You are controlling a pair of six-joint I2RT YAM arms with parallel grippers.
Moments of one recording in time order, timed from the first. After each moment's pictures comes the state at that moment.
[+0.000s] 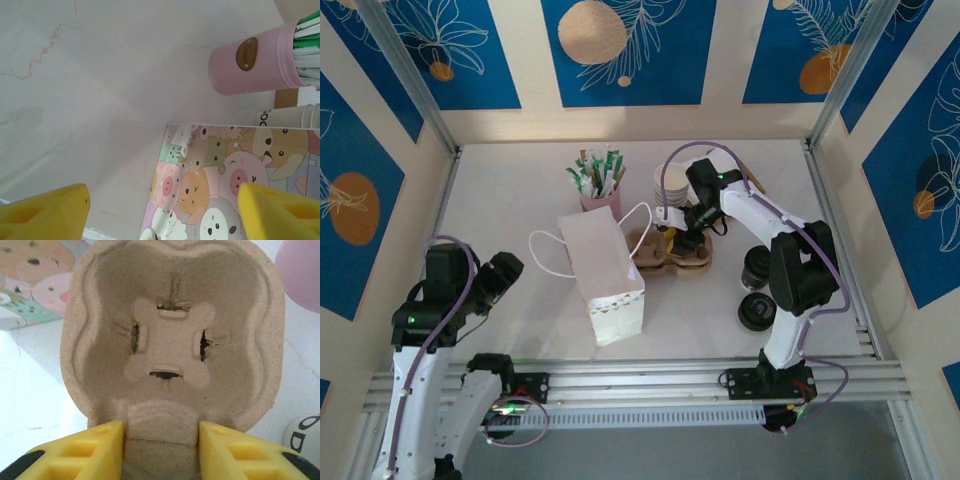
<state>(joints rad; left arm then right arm) -0.05 0.64 0.93 -1.14 0.14 -0.86 0.37 1.82 1.44 -1.01 -0.60 -1.24</state>
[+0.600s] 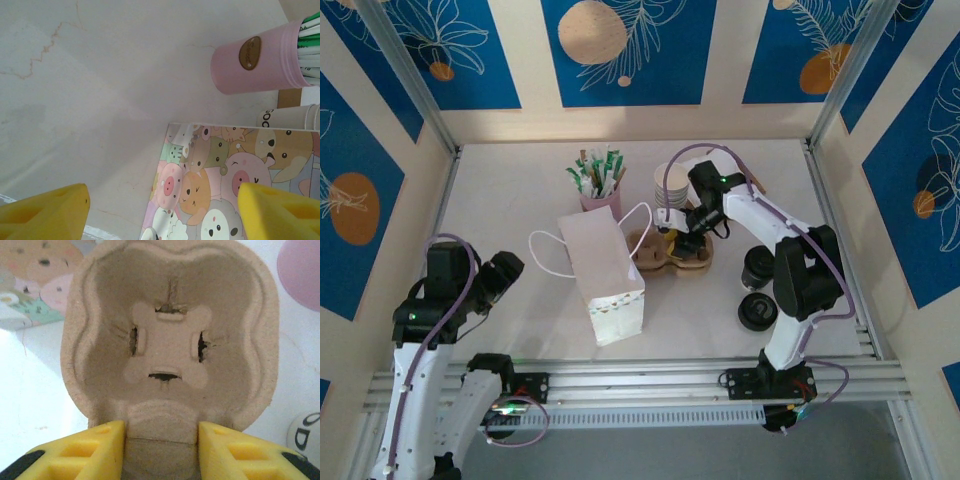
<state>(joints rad) -0.05 0.65 0.93 -1.14 0.14 -0.86 0.37 1.78 1.39 -0.99 -0.61 -1.22</state>
